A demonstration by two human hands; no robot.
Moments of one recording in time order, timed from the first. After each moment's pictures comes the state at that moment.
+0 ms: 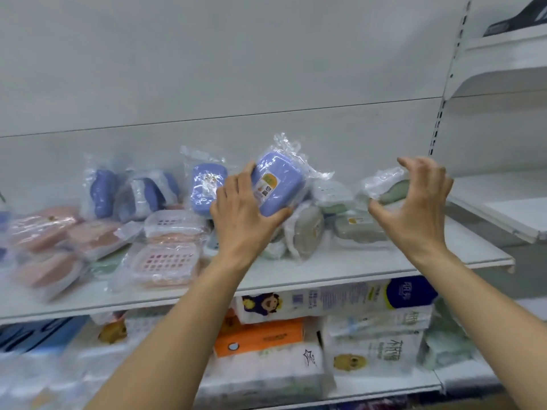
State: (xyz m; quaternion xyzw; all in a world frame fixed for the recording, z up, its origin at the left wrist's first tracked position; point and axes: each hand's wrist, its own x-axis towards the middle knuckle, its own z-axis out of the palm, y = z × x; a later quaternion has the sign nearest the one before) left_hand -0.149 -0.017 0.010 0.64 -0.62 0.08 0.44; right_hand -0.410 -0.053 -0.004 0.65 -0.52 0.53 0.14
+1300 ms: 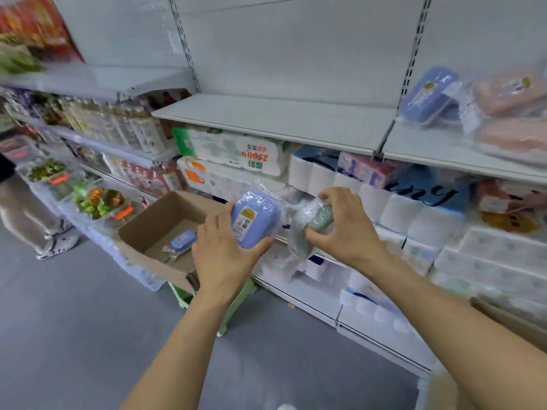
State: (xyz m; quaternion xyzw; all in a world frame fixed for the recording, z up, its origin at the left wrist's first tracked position) left_hand 0.545 0.505 -0.147 0.89 -0.32 0.10 0.31; right_hand 0.403 0.337 -0.137 0.89 -0.27 0.28 -0.24
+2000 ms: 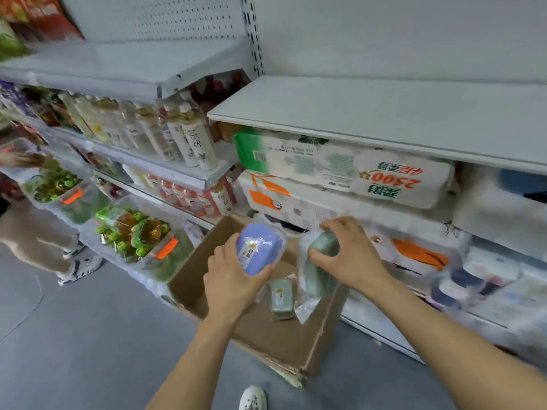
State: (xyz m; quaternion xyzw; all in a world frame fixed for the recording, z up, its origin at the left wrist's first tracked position) left_hand 1.017 0.510 -0.240 0.92 -0.30 -0.05 0.25; right_hand 0.864 0.340 -0.229 0.87 -0.35 0.15 -0.32
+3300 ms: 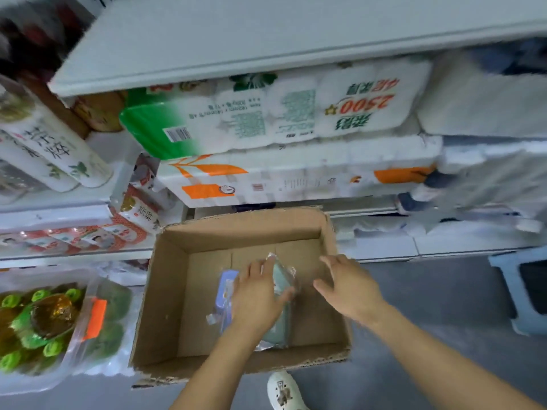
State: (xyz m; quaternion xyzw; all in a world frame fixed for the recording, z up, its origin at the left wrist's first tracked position) left_hand 1.101 0.463 -0.364 0.74 -0.64 -0.20 0.01; right_hand 0.916 0.414 -0.360 0.76 -0.60 -0.07 -0.26
